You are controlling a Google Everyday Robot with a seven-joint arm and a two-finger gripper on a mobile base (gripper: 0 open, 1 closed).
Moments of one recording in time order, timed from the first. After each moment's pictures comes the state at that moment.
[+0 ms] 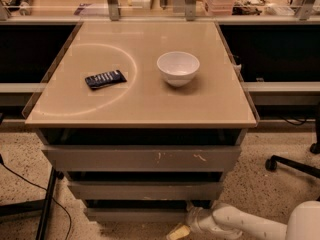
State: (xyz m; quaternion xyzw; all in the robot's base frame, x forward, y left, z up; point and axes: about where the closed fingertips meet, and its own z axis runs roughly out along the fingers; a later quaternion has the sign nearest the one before) arm 0.470 -0.081 0.189 -0.41 0.81 0.28 0.31
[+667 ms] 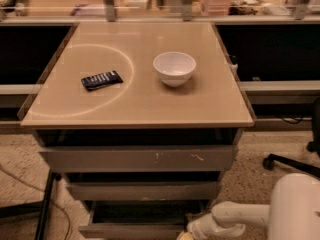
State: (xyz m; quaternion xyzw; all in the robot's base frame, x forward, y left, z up) arm 0.421 -0.091 0.202 -0.40 0.84 0.30 0.19
